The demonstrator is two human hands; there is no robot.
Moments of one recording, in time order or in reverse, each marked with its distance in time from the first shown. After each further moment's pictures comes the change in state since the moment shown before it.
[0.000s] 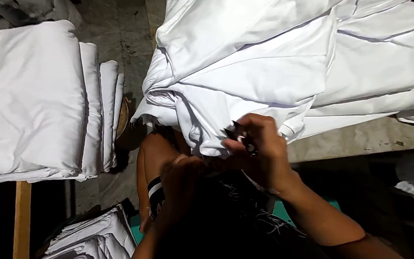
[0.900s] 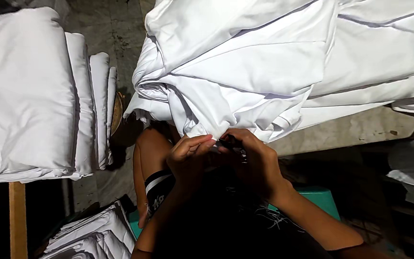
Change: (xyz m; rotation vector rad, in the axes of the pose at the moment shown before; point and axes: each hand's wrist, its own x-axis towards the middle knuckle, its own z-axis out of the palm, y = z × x) left_hand 0.018 -0.010 0.045 -0.256 0.254 -0.035; right_hand -0.035 -0.003 0.007 -0.055 -0.016 0.100
